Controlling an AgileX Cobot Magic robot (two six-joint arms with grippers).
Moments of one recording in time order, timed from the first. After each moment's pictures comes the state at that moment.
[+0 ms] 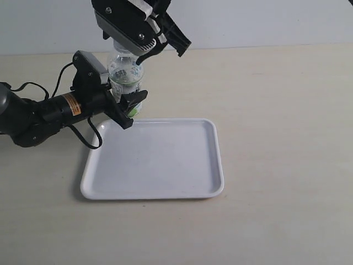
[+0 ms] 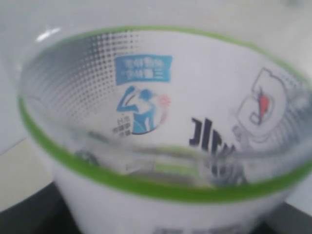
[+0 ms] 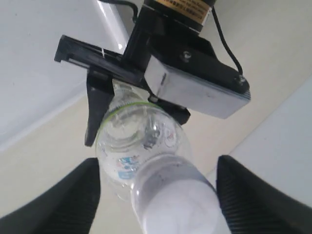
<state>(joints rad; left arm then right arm) -0.24 2.28 -1.02 0.70 -1.07 -0.02 0.51 2.15 -2.12 0.23 1.13 -2.07</state>
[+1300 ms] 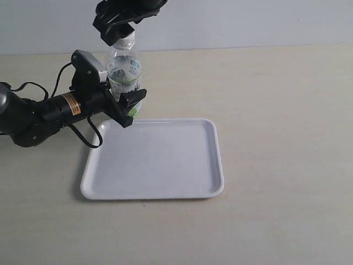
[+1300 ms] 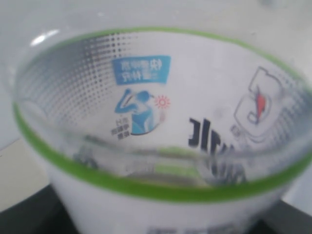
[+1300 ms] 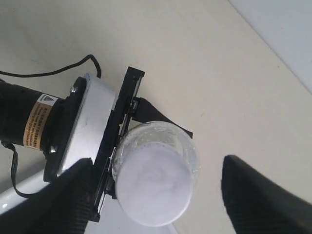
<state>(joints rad) -0.24 2.28 -1.02 0.68 -1.06 -0.05 0.51 2.14 -2.11 0.20 1.00 -0.42</state>
